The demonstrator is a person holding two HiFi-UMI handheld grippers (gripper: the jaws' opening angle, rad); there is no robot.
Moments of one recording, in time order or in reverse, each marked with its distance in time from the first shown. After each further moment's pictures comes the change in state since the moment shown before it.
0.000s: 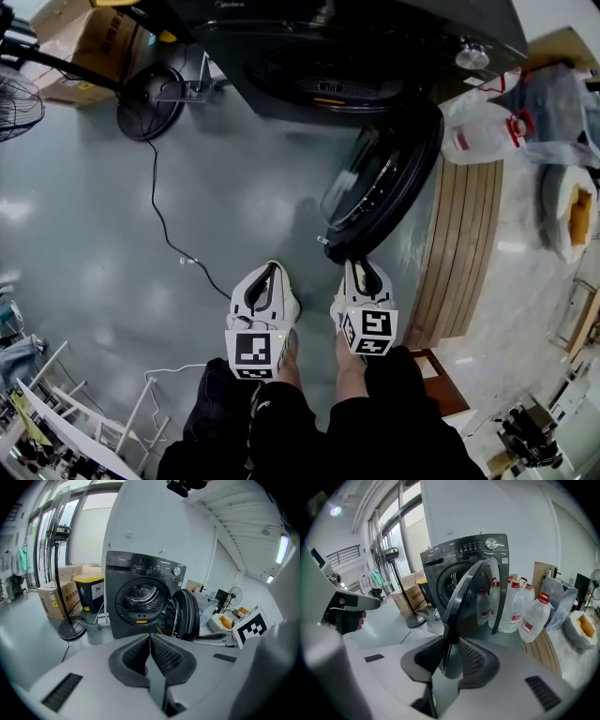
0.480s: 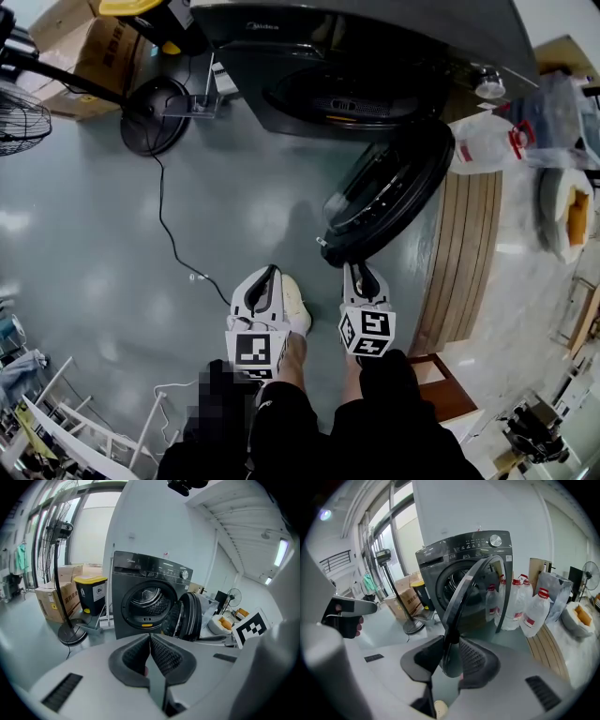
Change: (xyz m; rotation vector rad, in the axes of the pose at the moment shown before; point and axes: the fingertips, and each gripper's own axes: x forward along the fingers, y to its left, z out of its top) left arm 0.010 0.076 0.027 0.002 -0.018 -0.022; right arm 0.045 0.053 0.031 0.091 -0.006 -0.046
